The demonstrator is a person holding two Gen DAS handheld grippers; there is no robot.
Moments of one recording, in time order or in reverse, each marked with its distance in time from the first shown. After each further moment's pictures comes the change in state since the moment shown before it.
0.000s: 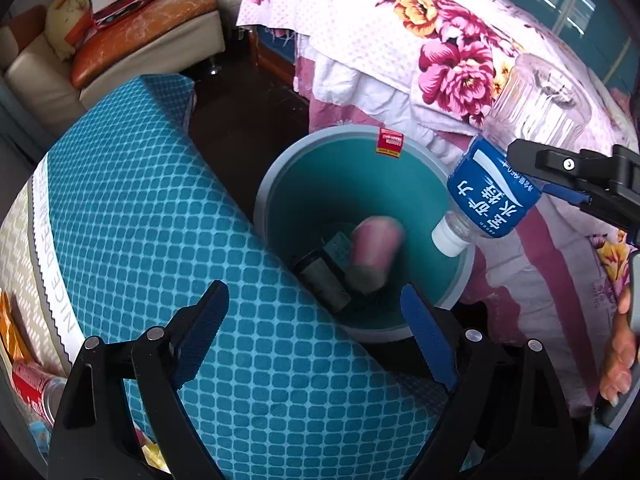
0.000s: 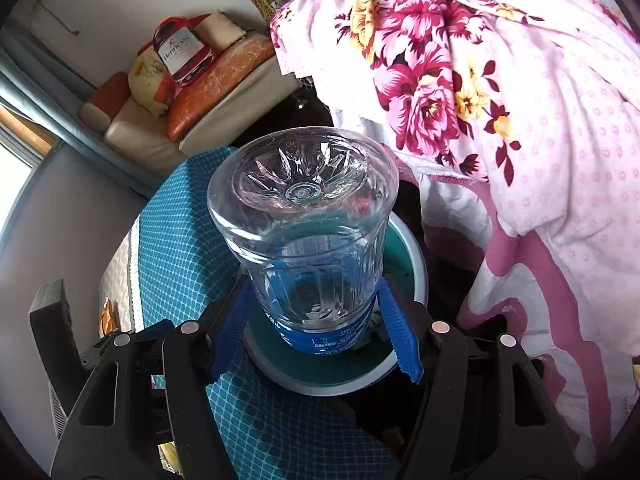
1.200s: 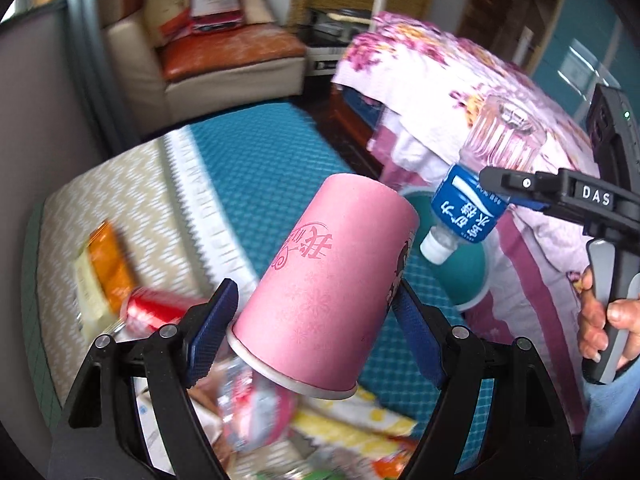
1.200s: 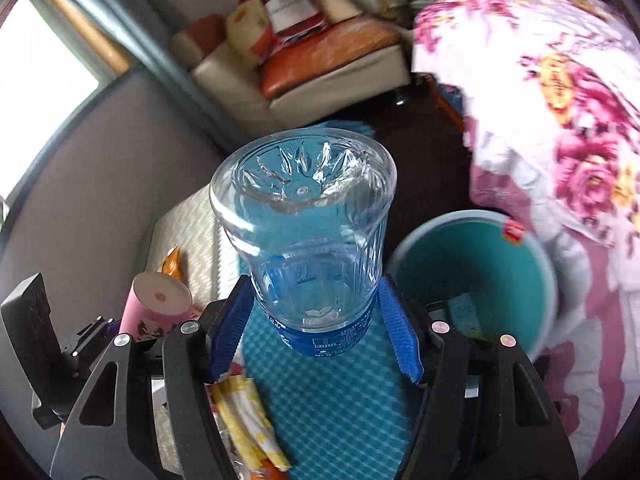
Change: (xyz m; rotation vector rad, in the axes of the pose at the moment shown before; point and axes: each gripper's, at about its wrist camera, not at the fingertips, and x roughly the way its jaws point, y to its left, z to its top) left arm -0.128 0.127 -0.075 -0.181 -0.201 0.025; right arm -0.005 0.159 -0.020 -0.269 0.039 0.142
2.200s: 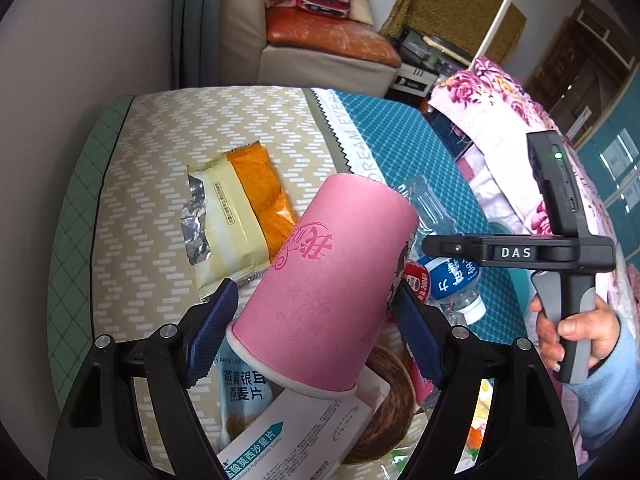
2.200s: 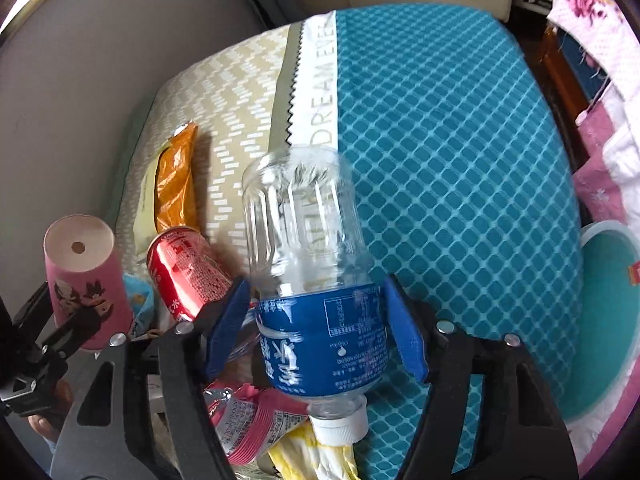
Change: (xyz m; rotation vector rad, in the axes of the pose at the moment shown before) left arm -0.026 0.181 -0.073 -0.336 -0.010 0.043; right arm 0.203 0.150 -0.027 -0.260 0.417 0.004
